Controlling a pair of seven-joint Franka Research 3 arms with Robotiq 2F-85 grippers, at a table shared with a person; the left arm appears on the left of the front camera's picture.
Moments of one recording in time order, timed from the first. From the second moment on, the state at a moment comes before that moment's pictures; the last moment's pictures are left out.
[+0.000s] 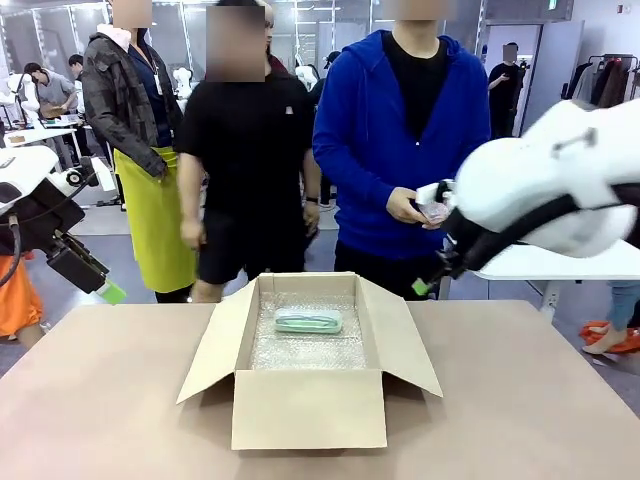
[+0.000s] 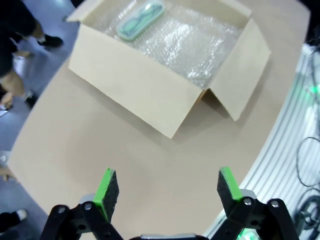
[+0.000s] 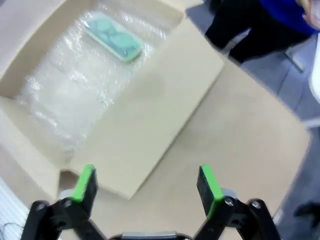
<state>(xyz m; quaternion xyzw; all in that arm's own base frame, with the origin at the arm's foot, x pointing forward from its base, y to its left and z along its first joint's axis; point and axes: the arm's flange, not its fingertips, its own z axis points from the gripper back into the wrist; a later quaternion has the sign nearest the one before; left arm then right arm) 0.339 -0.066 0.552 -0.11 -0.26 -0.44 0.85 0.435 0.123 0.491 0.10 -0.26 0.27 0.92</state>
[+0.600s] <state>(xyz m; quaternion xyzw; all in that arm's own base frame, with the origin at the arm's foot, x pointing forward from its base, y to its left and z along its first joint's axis) 0.339 -0.067 0.552 -0.11 -0.26 -0.44 0.85 0.353 0.055 0.538 0.07 -0.30 0.16 0.94</state>
